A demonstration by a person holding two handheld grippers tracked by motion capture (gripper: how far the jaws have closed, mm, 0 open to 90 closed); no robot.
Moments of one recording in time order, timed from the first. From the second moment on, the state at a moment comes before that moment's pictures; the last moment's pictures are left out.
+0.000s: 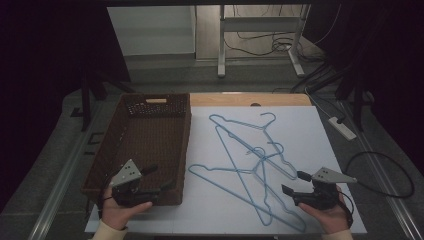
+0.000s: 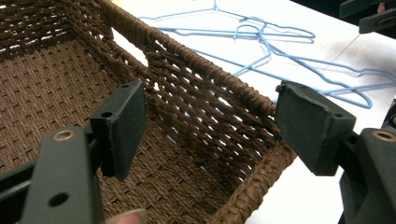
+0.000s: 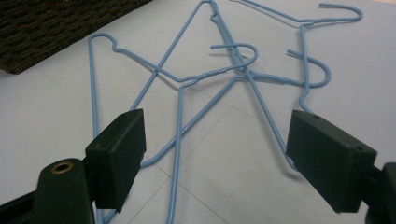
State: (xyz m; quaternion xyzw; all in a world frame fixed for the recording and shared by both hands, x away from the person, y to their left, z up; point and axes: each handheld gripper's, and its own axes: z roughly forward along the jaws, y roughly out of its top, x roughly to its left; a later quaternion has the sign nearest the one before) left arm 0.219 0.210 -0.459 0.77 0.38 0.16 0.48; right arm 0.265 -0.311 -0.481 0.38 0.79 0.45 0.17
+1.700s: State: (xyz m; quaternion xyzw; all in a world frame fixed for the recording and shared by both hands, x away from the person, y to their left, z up) left arm 0.216 0.205 -0.458 0.78 0.37 0.16 0.48; right arm 0.334 -0.207 -0.487 0.32 0.91 0.22 0.12
